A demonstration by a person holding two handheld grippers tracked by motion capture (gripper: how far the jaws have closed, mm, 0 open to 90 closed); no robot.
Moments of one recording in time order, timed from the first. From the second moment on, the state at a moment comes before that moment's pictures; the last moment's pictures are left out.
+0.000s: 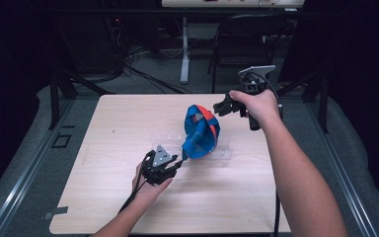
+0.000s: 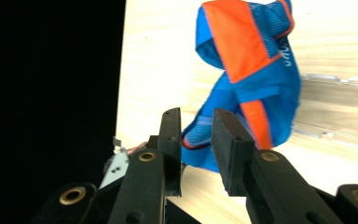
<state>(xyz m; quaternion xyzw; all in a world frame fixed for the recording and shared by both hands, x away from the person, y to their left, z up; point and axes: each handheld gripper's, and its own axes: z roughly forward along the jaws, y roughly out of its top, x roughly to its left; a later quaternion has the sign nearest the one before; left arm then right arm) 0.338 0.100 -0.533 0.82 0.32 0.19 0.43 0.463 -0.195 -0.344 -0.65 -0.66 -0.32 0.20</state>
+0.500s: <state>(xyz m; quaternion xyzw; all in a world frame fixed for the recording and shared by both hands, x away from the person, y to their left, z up) 0.333 0.128 -0.534 0.82 0.33 0.17 0.43 0.445 -0.210 -0.354 -0.65 -0.68 -0.30 0.18</state>
